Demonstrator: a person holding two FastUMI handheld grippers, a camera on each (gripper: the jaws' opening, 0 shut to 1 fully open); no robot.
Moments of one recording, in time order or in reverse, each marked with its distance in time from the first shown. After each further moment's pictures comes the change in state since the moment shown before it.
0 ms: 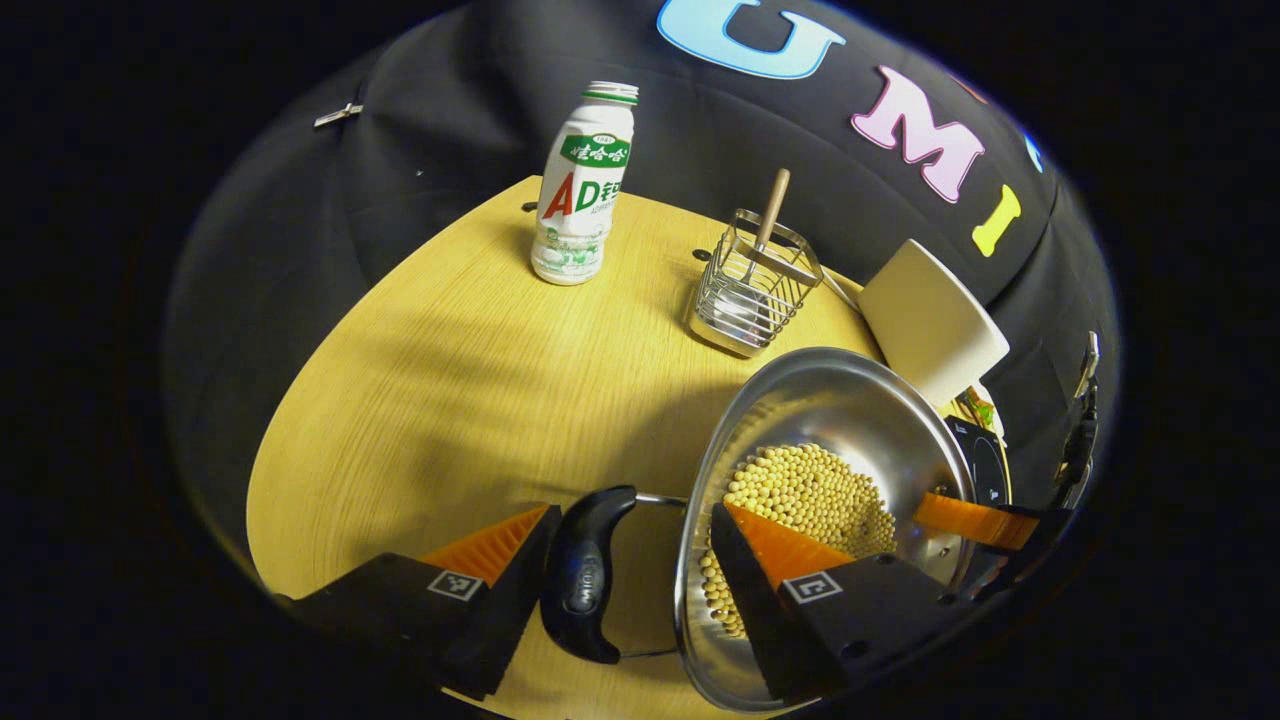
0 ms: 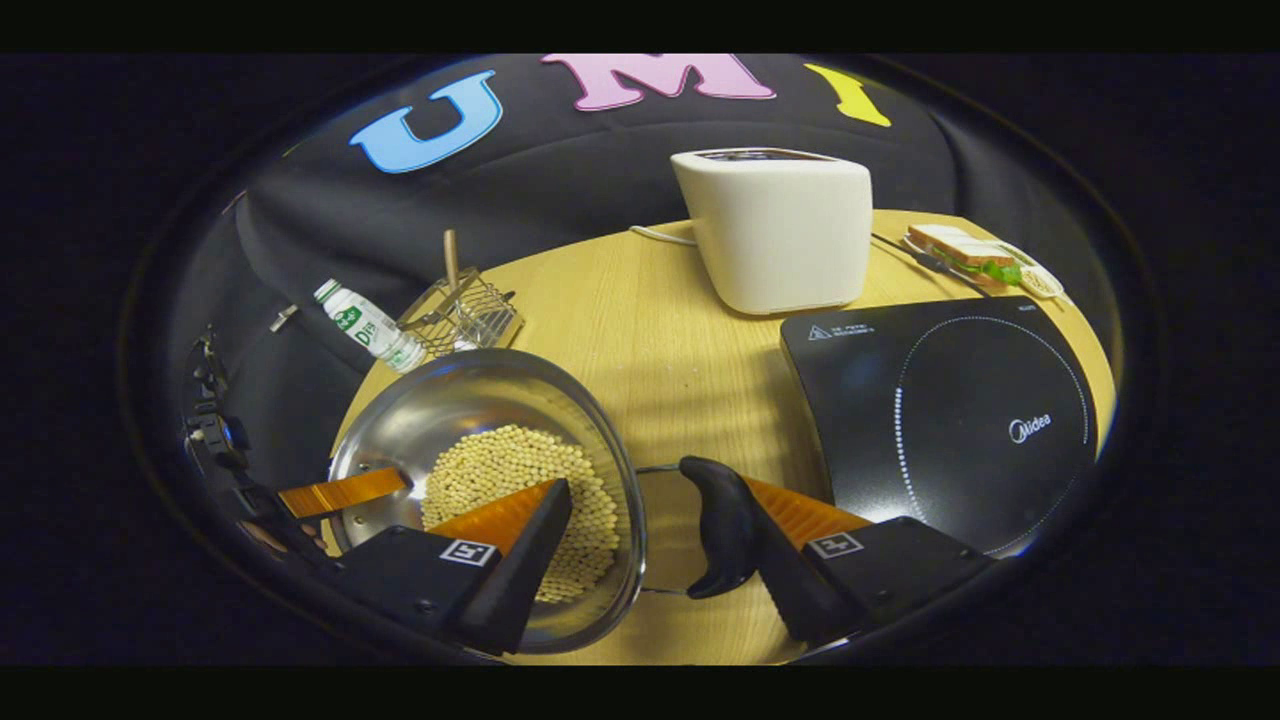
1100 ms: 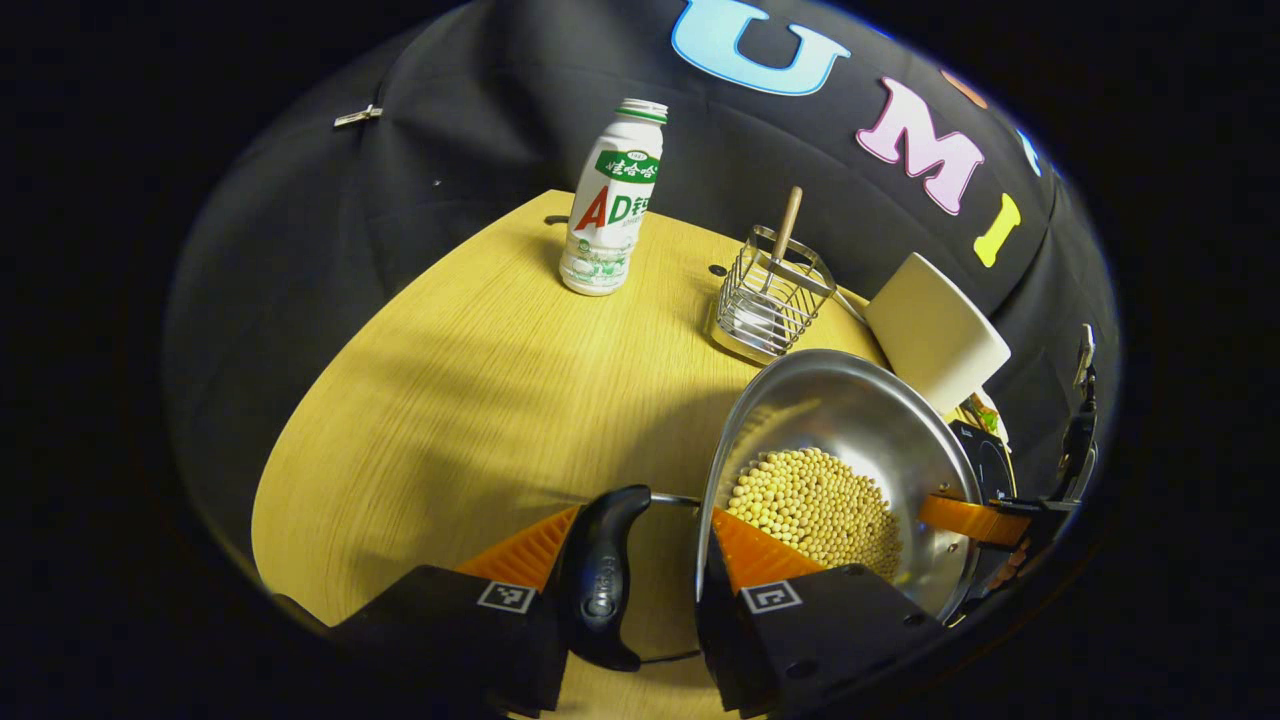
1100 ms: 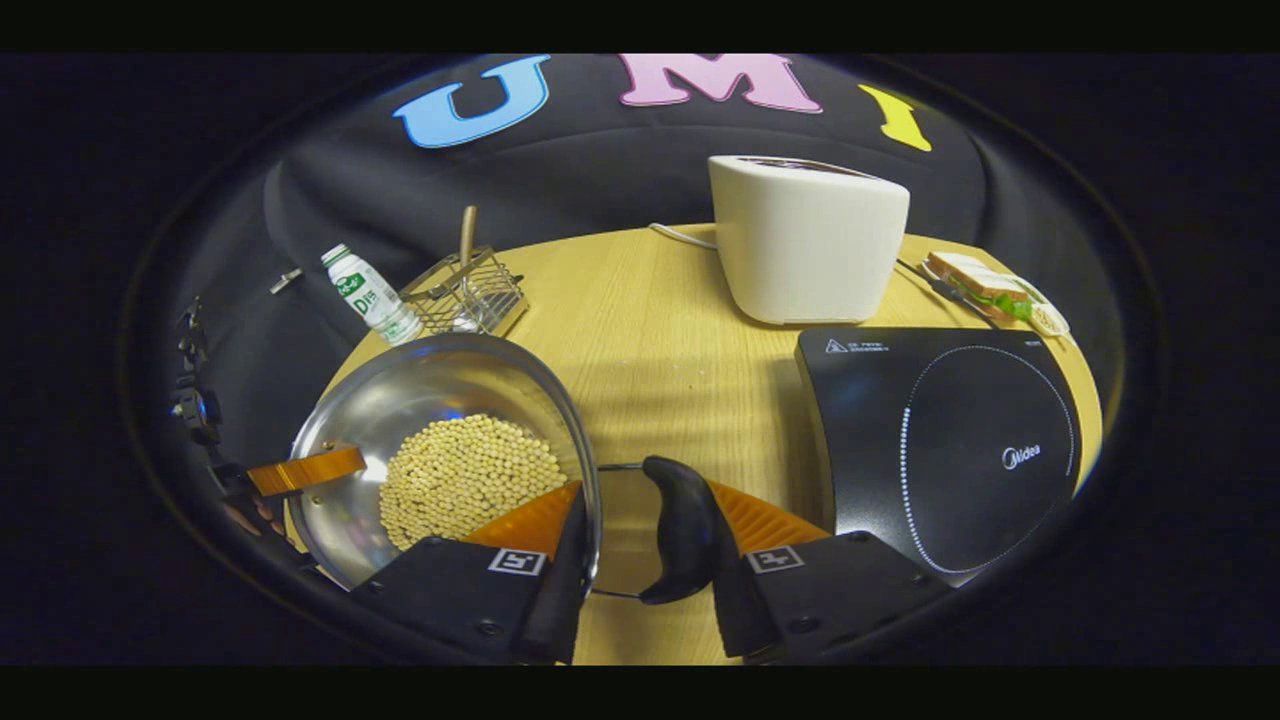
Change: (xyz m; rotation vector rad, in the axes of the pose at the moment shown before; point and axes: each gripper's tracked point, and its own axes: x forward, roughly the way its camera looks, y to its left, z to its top) left arm -0.011 0.018 -0.003 0.000 -0.052 0.016; right arm 0.006 0.001 -0.005 -0.131 -0.006 -0.014
